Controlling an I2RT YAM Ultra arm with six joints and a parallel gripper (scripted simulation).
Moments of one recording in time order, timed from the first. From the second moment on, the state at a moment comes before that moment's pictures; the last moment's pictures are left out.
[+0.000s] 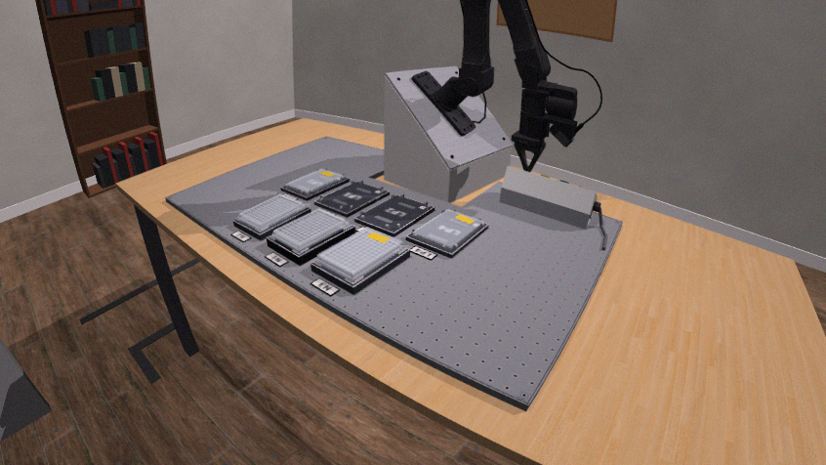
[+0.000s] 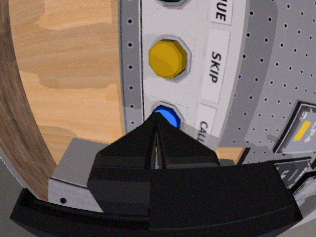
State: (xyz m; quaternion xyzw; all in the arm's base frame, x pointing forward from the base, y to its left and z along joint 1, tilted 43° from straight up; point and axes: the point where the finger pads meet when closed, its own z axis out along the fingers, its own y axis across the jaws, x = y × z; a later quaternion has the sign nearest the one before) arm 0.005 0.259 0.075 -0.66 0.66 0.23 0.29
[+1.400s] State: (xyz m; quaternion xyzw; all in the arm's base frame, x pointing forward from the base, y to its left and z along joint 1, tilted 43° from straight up) arm 0.004 0.257 0.080 -0.66 0.66 0.23 0.29
